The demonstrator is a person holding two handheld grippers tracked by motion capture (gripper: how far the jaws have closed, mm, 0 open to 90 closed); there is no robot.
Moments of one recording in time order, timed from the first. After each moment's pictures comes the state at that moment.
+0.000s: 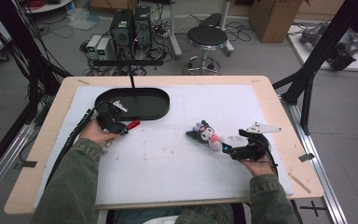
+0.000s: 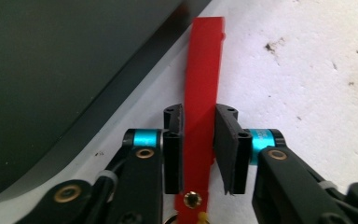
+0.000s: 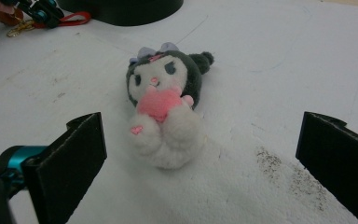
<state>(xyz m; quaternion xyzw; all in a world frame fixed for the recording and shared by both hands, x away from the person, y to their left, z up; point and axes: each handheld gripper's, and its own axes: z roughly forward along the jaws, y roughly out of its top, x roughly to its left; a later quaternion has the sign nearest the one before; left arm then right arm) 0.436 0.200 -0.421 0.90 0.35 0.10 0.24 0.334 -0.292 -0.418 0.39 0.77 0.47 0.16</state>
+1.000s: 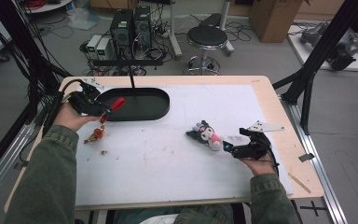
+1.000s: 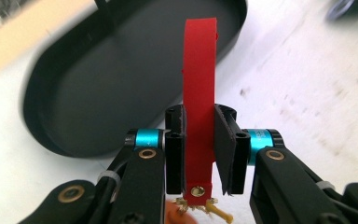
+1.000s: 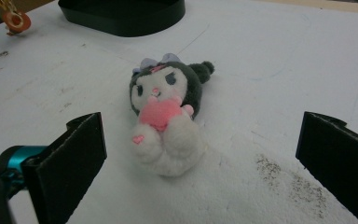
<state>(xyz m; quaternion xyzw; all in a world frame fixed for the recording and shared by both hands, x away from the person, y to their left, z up) 0.413 0.242 -0.304 0.86 0.37 0.14 0.32 0.336 -0.296 -0.414 0.39 0.76 0.48 0.16</state>
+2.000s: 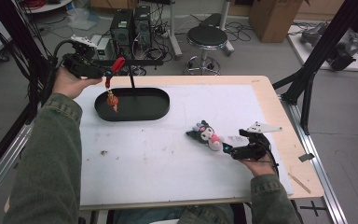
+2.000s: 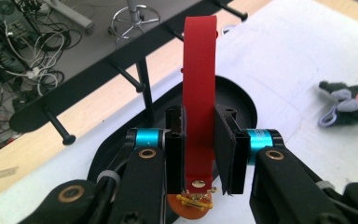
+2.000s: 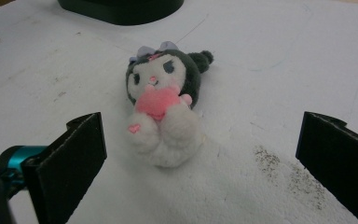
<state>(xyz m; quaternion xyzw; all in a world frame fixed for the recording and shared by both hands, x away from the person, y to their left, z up) 0.462 0.239 -0.234 0.82 0.38 0.18 0.38 0.335 -0.294 -0.418 0.39 0.78 0.47 0.16</state>
